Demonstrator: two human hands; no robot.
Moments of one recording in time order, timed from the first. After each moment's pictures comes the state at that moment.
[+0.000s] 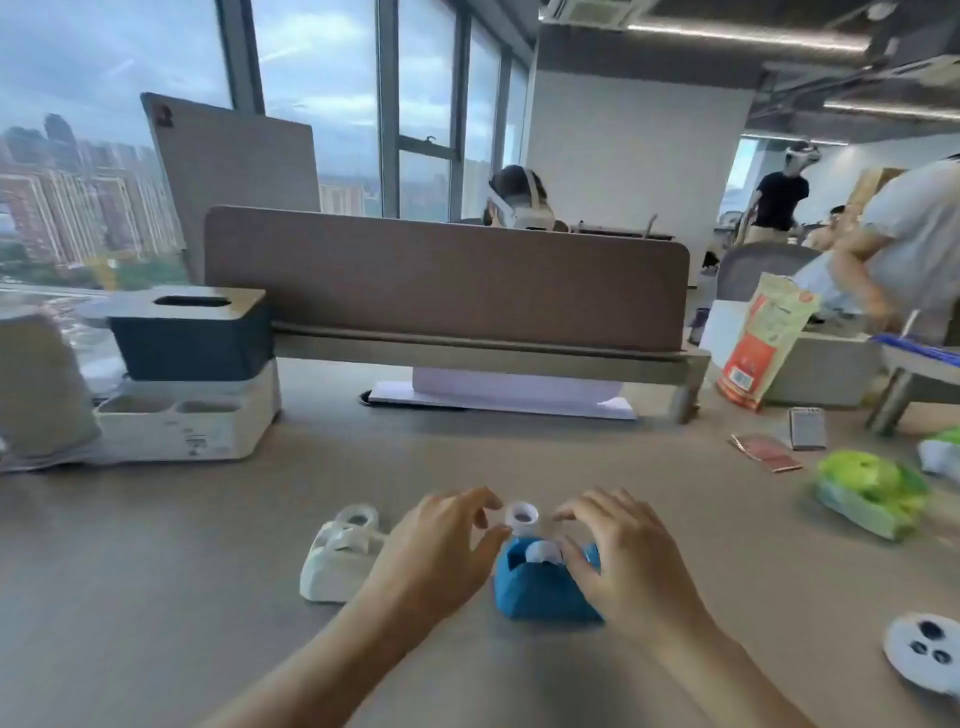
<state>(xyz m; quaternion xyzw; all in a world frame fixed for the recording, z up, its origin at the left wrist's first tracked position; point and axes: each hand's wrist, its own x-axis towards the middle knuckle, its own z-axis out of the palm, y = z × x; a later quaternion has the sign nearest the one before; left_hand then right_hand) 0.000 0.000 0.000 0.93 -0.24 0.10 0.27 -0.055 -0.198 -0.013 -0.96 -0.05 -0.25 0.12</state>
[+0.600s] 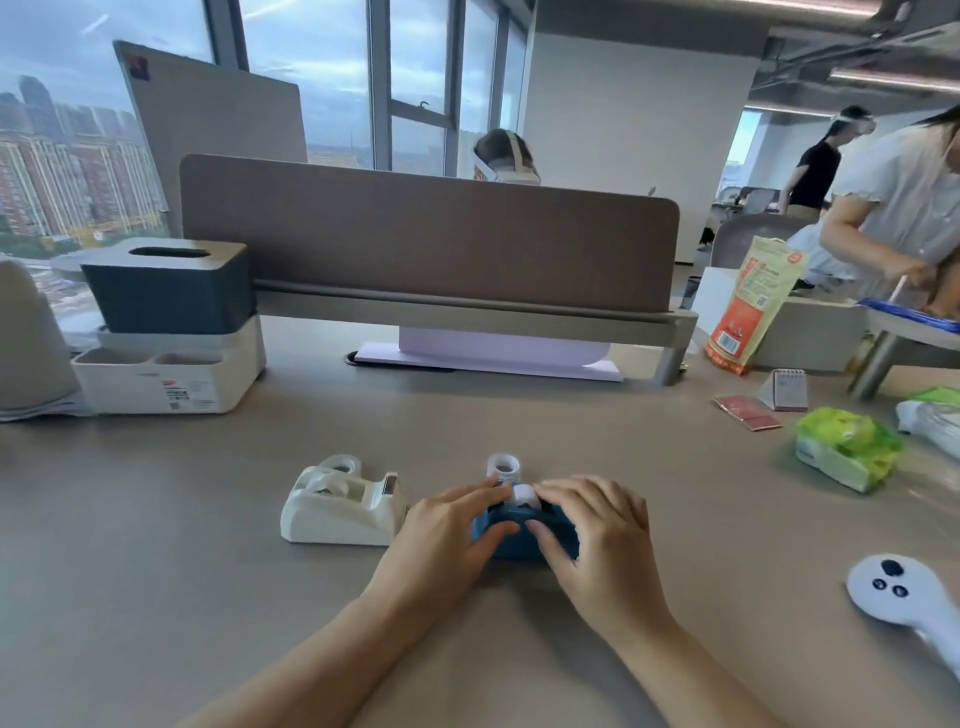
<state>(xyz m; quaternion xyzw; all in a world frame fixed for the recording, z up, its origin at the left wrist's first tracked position) -0.026 -0.016 -0.047 0.88 -0.28 0.10 0.37 -0.072 -0.199 -0.069 -0.93 -0.03 -0.35 0.14</state>
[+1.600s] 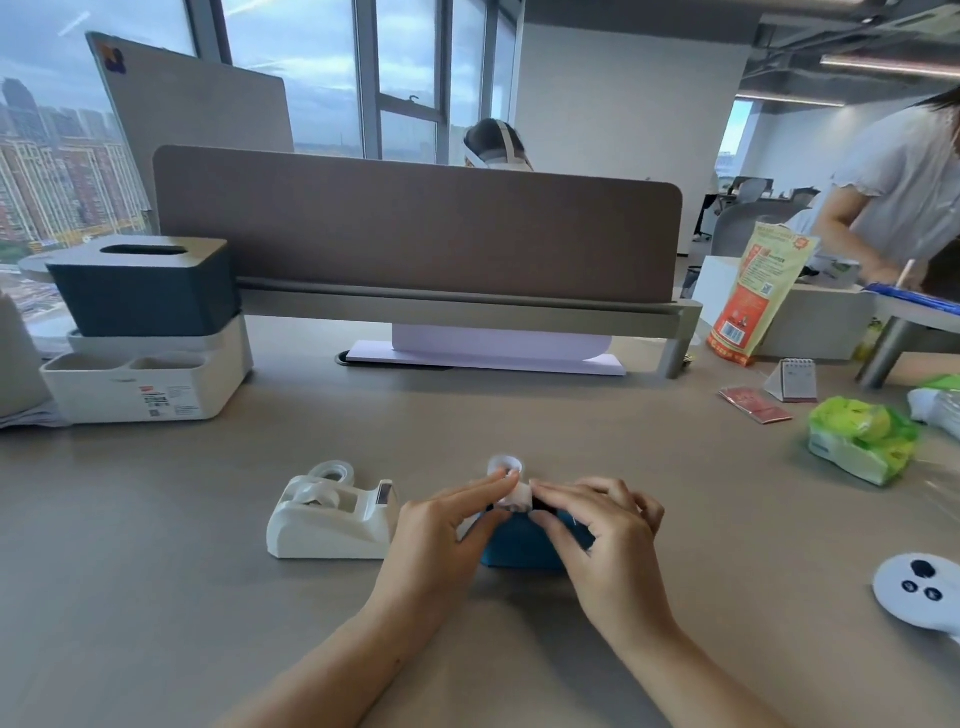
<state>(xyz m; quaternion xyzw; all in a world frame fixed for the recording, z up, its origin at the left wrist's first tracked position) -0.021 -0.022 -0.051 0.79 -0.25 0.11 0.54 -0.060 -0.188 -0.067 -0.88 -0.02 -0.40 0.26</state>
